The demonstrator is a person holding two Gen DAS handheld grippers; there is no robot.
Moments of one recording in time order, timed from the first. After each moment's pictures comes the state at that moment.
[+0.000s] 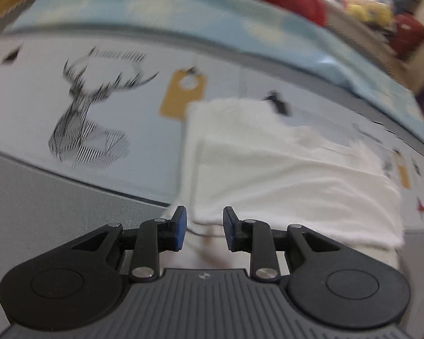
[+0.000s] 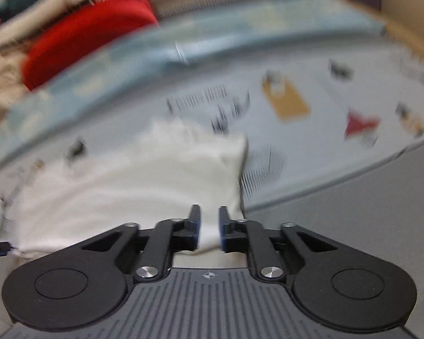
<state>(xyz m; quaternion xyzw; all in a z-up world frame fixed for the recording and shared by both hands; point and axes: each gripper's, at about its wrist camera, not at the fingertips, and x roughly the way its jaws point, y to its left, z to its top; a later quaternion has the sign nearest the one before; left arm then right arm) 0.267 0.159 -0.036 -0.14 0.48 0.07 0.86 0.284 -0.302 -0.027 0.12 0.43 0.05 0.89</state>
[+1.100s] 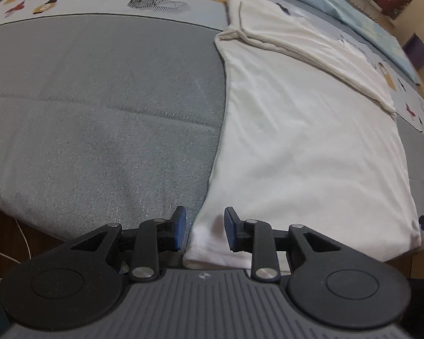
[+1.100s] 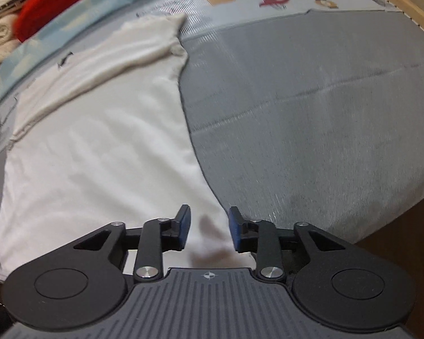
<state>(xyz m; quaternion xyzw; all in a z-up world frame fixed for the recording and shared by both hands) 0.018 0.176 -0.097 -0.15 0.55 0.05 0.82 0.053 -0.329 -0.092 0.12 0.53 0.00 0.84</state>
